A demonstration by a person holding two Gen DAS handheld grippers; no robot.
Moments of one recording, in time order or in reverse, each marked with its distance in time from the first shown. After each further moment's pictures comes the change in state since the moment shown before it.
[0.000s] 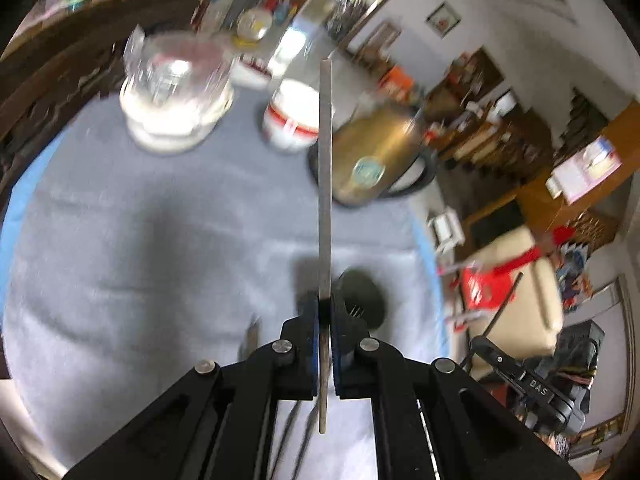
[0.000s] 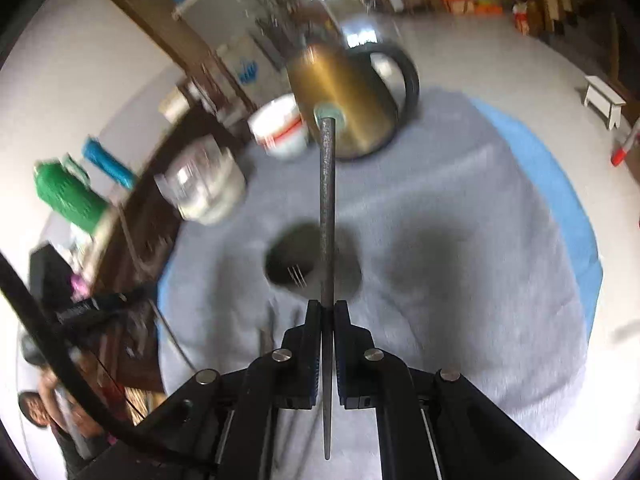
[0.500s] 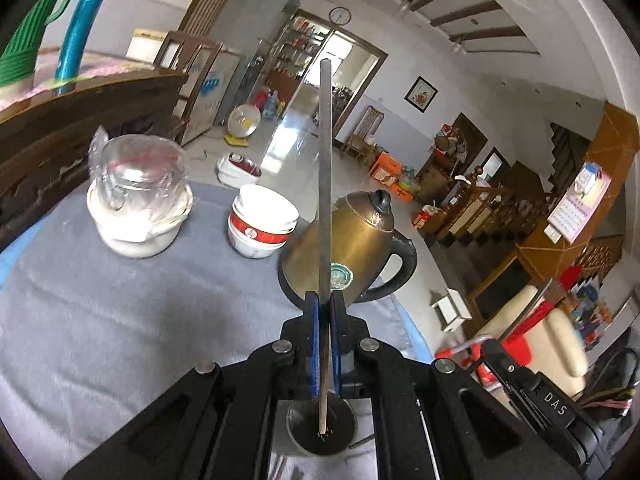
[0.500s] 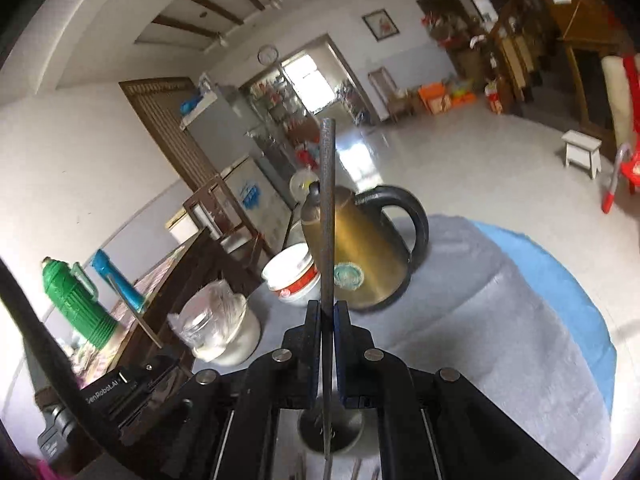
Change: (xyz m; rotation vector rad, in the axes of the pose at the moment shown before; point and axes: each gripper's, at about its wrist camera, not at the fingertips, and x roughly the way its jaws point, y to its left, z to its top) left arm 0.043 -0.058 0.012 0.102 -0.355 0.040; right arm 0.005 0.037 0.049 0.026 -0.438 -0.056
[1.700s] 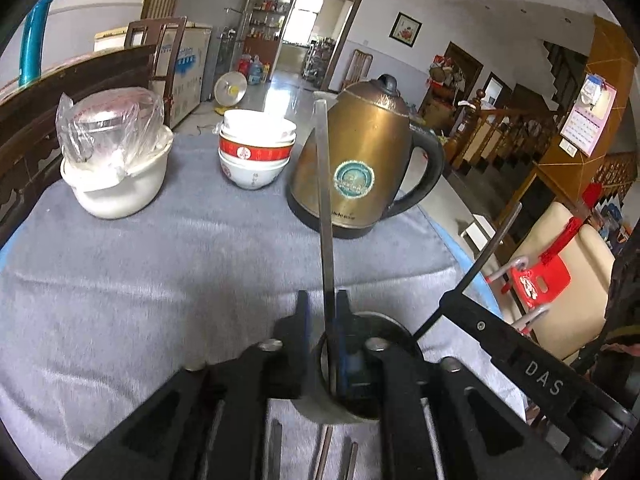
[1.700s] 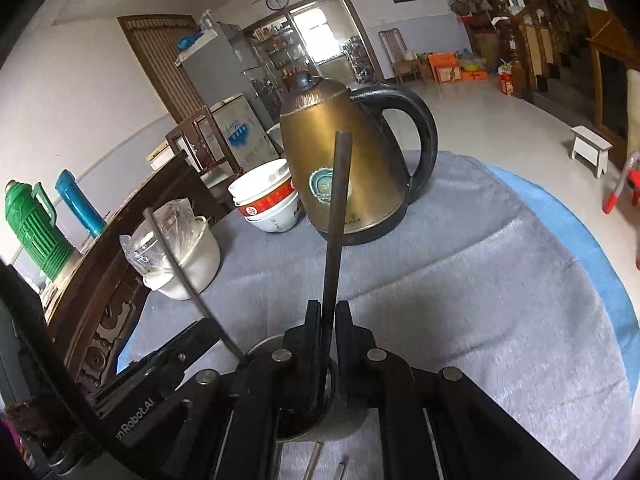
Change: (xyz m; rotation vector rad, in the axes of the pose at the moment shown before) left arm 0.050 0.000 -0.069 0.180 0.194 0.070; right arm 0.074 -0.017 -0.073 -0.096 0.227 -0.039
